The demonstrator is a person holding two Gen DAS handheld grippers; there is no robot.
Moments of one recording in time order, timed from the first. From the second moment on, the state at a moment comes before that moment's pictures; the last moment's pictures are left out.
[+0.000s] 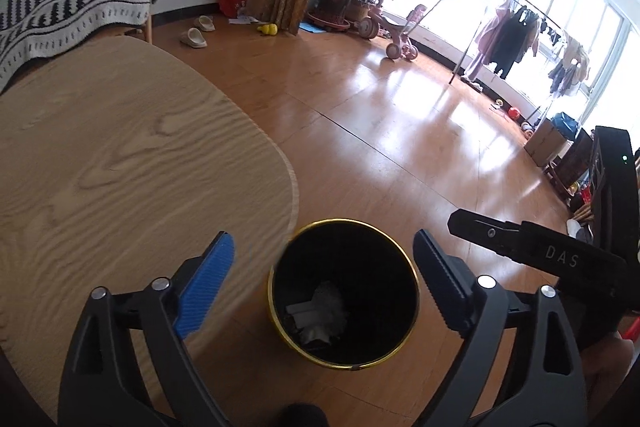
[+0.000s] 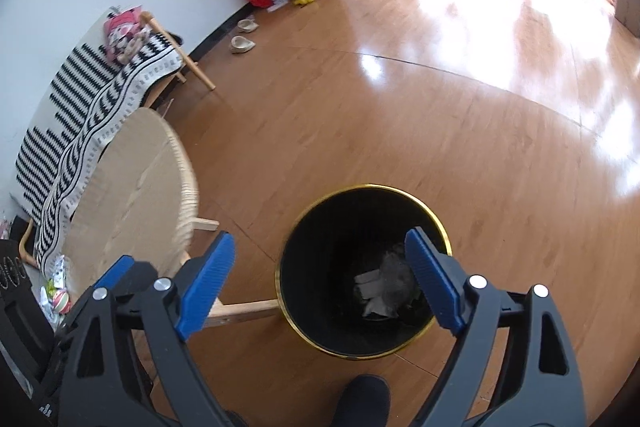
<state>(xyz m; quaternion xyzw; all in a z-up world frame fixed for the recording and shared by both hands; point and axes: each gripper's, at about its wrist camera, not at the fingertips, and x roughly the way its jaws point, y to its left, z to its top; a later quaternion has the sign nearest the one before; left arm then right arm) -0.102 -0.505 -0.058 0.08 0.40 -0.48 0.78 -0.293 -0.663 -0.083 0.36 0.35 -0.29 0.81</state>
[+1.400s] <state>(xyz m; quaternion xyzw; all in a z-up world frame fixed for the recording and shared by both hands) 0.073 0.095 -0.013 -0.05 0.42 -0.03 0.90 0.047 -0.066 -0.067 -0.07 0.45 0.22 0.86</state>
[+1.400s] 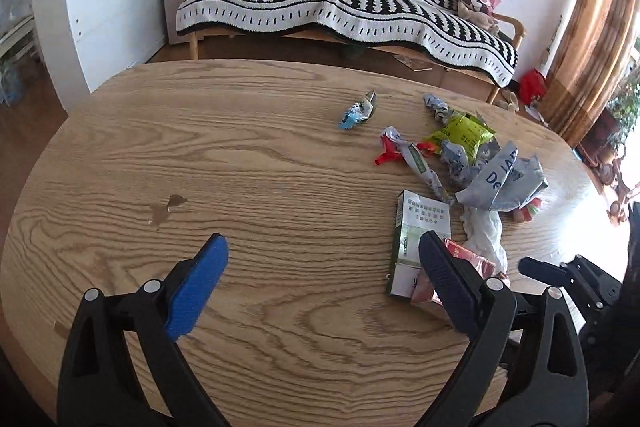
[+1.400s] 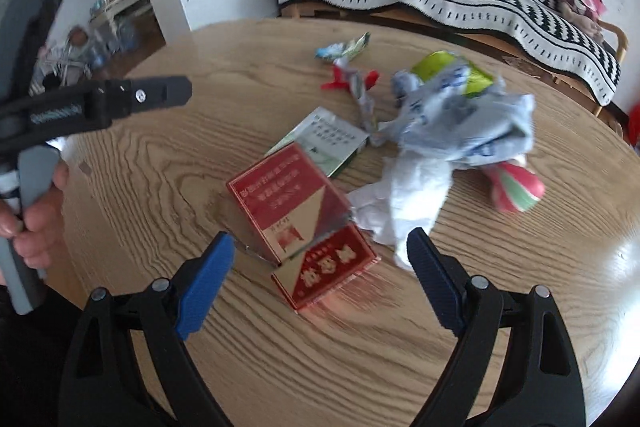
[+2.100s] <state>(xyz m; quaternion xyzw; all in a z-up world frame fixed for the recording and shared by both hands) 0.086 0.028 -0.034 0.01 0.45 -0.07 0.89 0.009 -0.160 -0.017 -0.01 0.40 0.20 0.89</state>
